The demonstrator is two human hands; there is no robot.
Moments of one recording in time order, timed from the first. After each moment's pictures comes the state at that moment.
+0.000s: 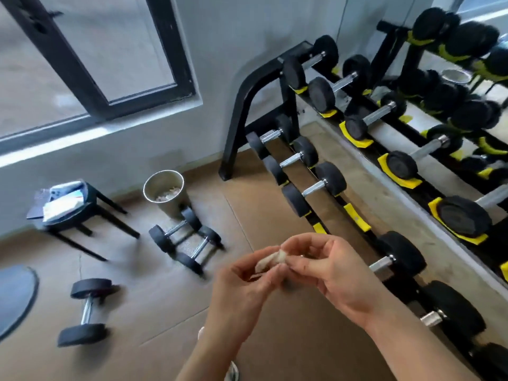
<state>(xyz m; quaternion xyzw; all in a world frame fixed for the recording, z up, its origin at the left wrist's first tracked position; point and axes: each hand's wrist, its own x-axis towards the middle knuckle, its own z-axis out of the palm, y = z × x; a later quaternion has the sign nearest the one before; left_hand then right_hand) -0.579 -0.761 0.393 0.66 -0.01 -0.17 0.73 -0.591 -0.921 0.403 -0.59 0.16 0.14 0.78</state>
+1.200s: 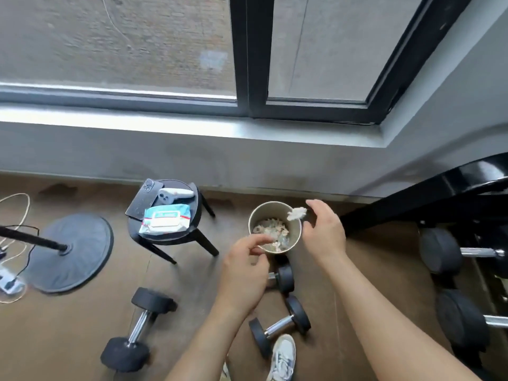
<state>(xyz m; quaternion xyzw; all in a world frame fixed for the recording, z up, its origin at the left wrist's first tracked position) -0.035 -0.377 0.237 0.82 0.21 0.00 0.54 0.081 -0.519 0.185 -0.94 -0.03 0.03 0.33</state>
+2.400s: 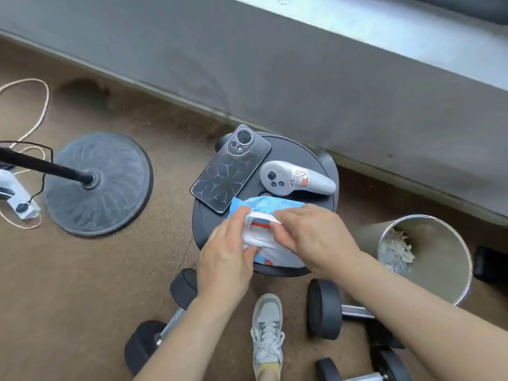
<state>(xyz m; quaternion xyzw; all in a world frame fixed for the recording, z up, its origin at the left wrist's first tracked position) 0.031 -0.005 -0.110 0.89 0.33 -0.02 0.32 0.162 -0.117 -0.106 -0.86 -0.47 0.12 0.15</state>
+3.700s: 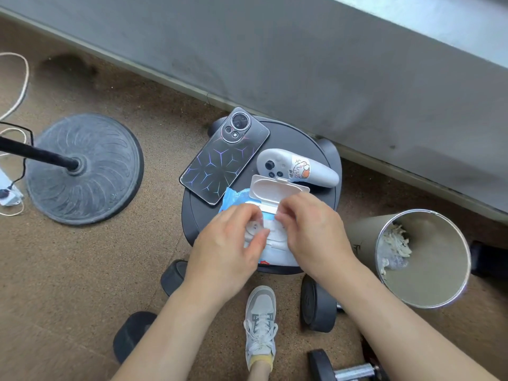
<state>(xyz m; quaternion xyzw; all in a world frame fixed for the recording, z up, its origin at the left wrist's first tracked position) 0.045 0.002 -0.105 0.89 0.26 0.00 0.38 0.152 -0.111 -0.103 -0.90 -0.30 0.21 0.23</state>
